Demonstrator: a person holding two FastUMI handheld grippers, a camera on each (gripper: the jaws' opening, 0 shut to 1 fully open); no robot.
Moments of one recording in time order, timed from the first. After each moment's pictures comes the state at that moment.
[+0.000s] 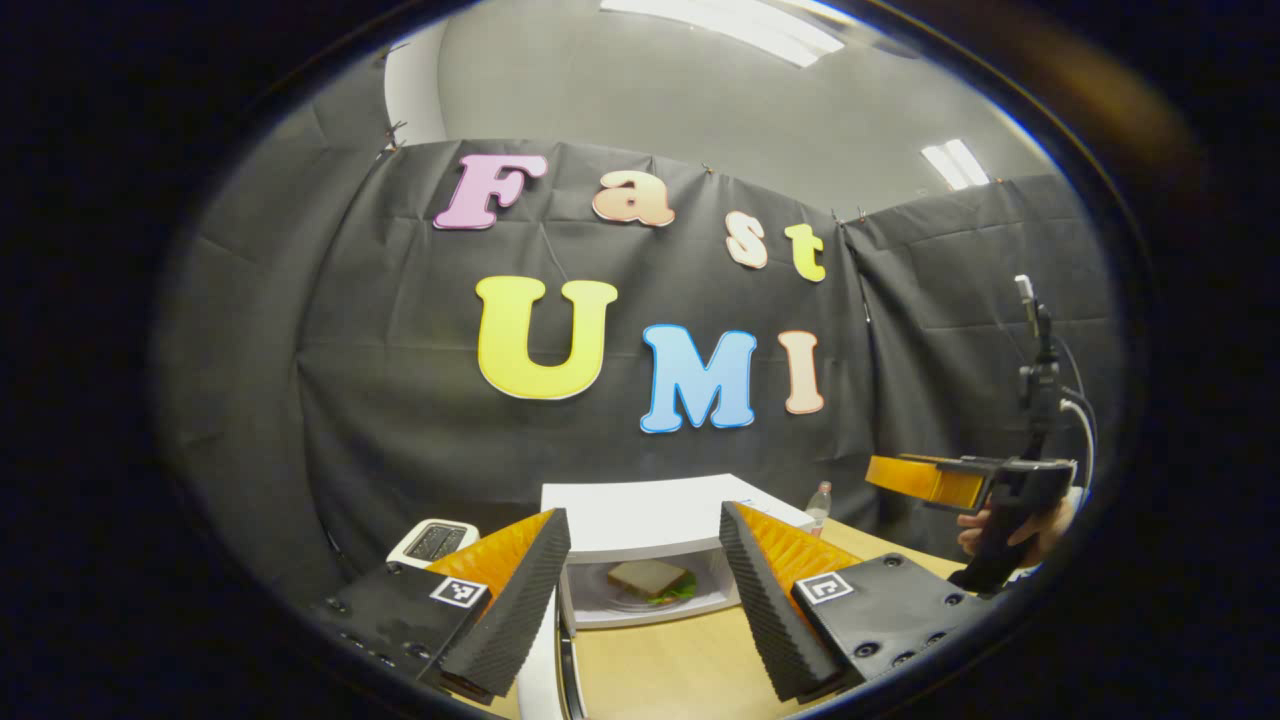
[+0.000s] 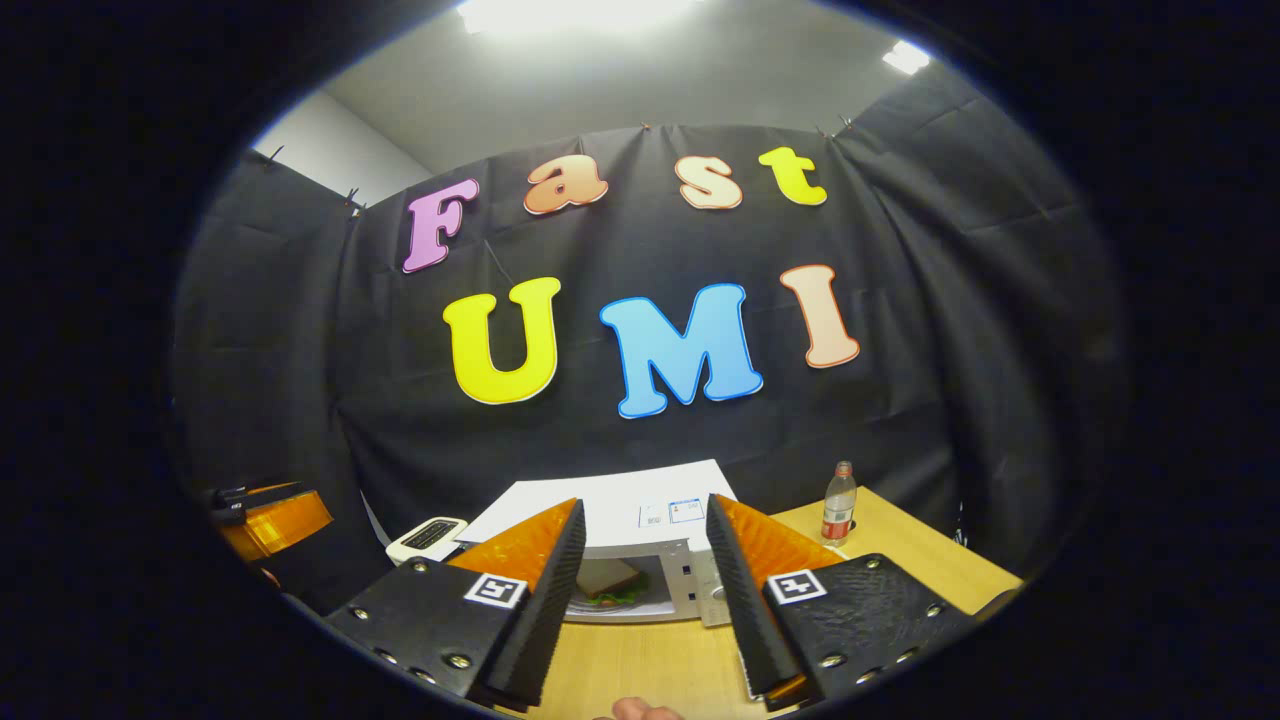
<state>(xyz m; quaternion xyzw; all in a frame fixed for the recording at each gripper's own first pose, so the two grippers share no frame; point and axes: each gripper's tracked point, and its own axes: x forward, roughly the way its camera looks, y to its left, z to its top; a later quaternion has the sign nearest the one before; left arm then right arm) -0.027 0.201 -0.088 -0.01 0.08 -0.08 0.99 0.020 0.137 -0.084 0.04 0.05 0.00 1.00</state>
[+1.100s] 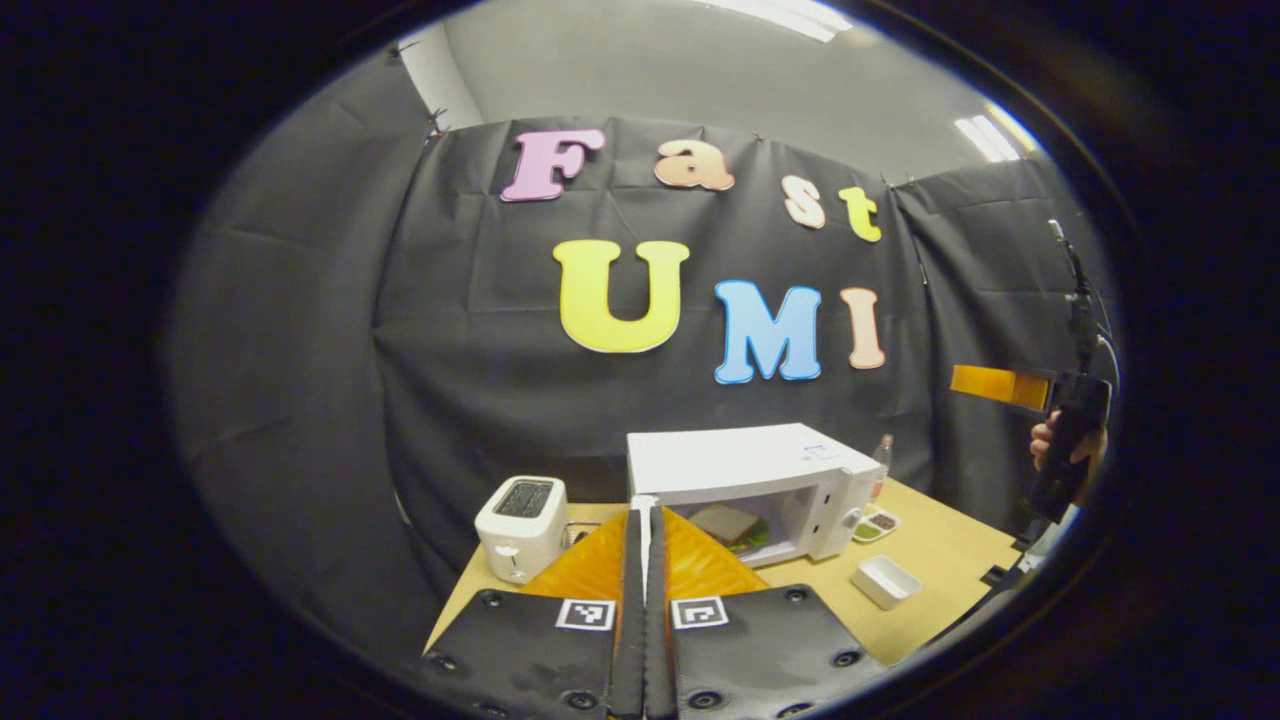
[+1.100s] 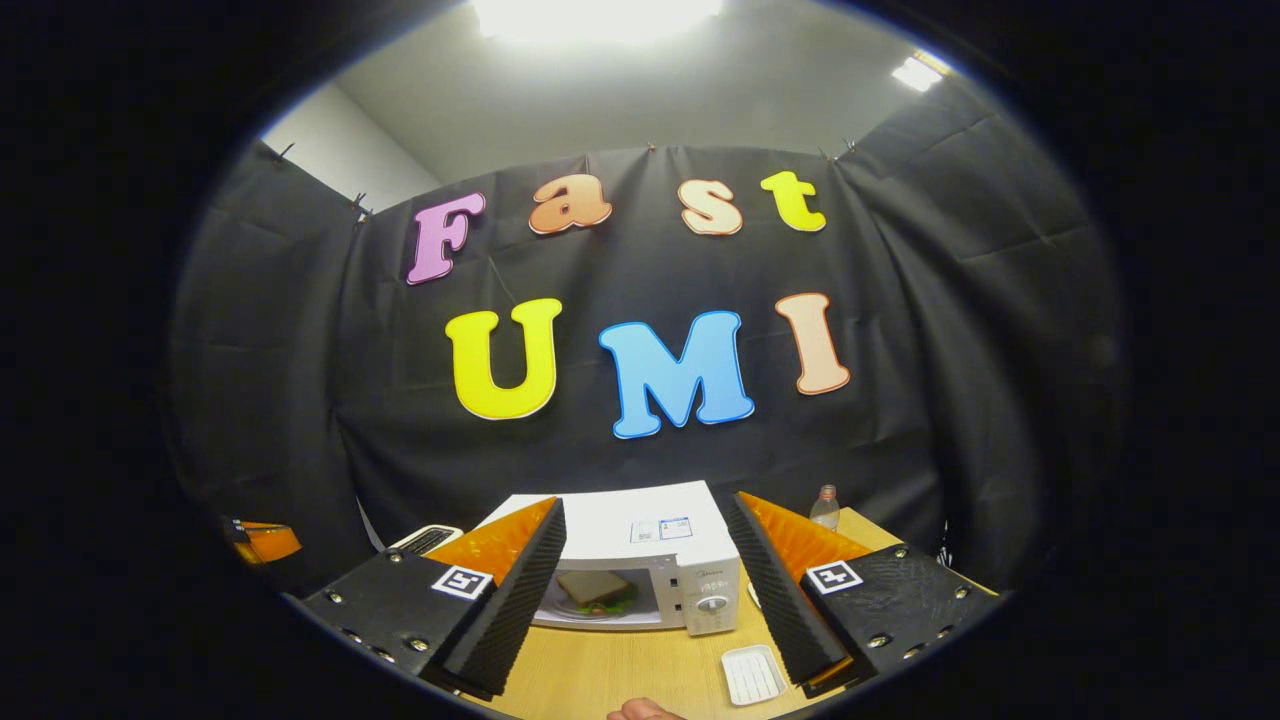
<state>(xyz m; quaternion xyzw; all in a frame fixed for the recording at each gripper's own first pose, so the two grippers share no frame) -0.093 0.307 -0.142 0.01 0.16 0.01 0.99 0.011 0.135 -0.063 0.04 0.03 -0.01 1.00</state>
